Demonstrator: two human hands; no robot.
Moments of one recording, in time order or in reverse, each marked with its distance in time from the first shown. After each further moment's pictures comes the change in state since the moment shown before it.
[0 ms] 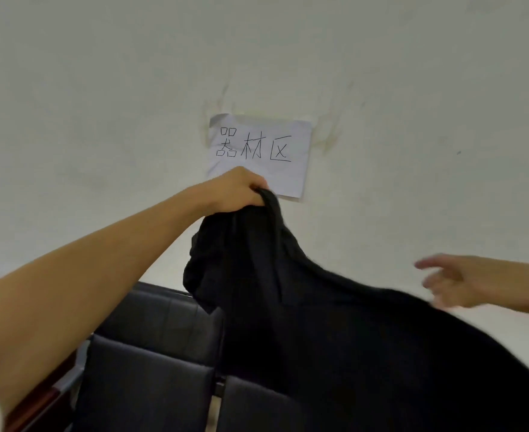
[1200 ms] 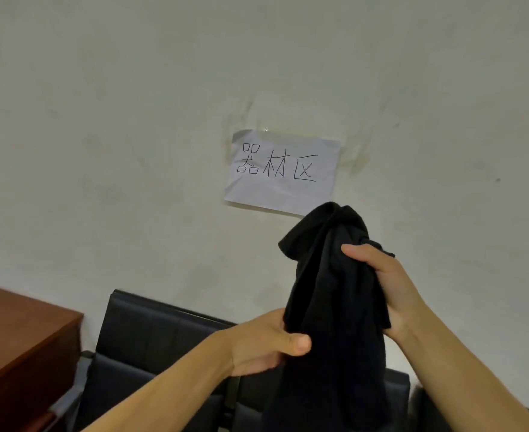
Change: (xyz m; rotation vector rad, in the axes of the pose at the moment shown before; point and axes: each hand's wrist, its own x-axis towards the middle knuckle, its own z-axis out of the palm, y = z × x) left_hand -0.075 -0.059 0.102 -1.128 -0.573 -0.001; right_hand 0.071 -0.156 0.107 1.314 -0.081 -0.254
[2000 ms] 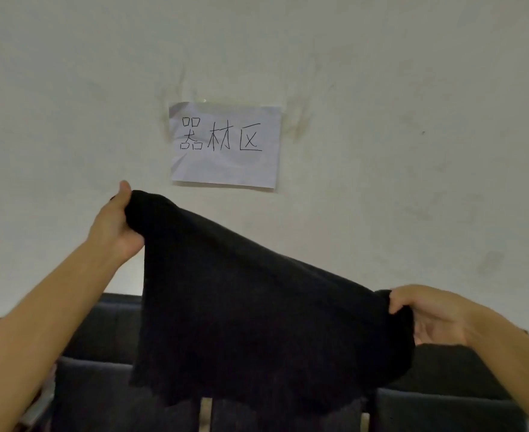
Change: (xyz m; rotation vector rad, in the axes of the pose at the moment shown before) left_hand -0.022 0.084 -0.091 -0.557 0.942 0.359; right_hand -0.078 0.005 -0.146 -0.463 0.312 0.445
